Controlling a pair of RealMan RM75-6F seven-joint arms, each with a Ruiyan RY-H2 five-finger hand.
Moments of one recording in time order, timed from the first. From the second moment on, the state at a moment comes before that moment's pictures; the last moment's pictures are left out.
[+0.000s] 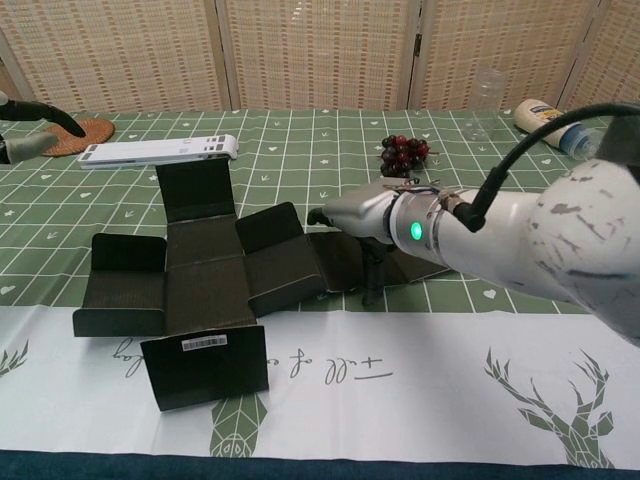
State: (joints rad) left arm -0.60 -1.16 -0.06 -1.63 1.20 1.07 0.13; right arm 1.21 -1.73 0.12 -1.54 -0.31 1.01 -1.01
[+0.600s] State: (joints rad) left arm -0.58 -1.15 -0.08 -1.63 1.23 1.05 0.10; right arm 1.24 -1.78 0.12 -1.49 -0.26 1.02 -1.08
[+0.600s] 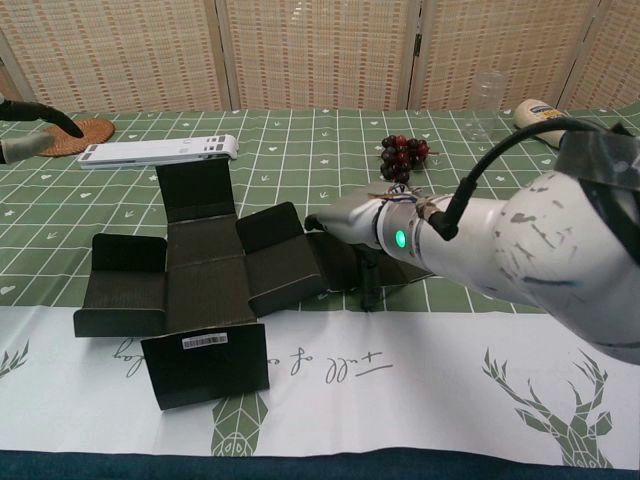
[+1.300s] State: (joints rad) left arm -0.57 -1.14 -0.09 -1.64 1.23 1.02 0.11; right arm 1.23 -1.76 0.13 -1.50 -0.28 1.01 -1.05
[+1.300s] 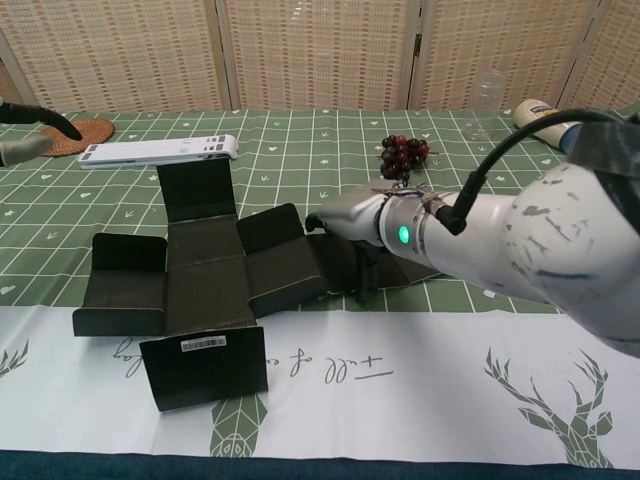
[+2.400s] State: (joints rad) left arm -0.51 -1.26 -0.05 -1.42 1.35 1.09 0.08; right arm 1.17 -1.62 0.07 -1.58 -0.44 0.97 -0.95
